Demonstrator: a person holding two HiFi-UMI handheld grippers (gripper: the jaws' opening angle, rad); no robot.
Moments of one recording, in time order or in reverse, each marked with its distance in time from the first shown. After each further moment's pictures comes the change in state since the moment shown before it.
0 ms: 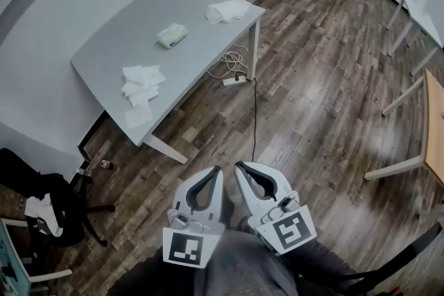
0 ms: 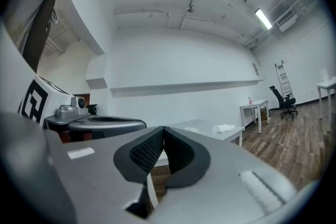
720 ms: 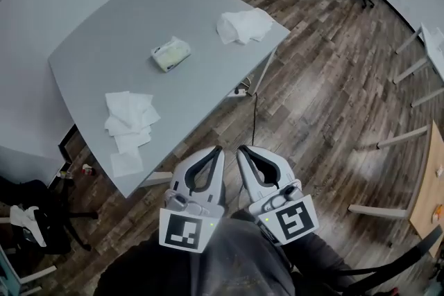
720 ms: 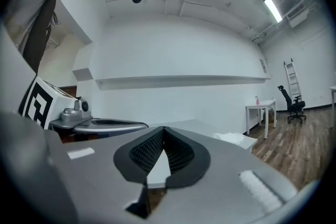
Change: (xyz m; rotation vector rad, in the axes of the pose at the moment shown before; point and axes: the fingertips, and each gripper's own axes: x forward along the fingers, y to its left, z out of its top) left arm 0.262 0.223 -0.003 -0.095 0.000 0.034; right arm 0.291 -0.173 0.027 -0.032 0.010 0.044
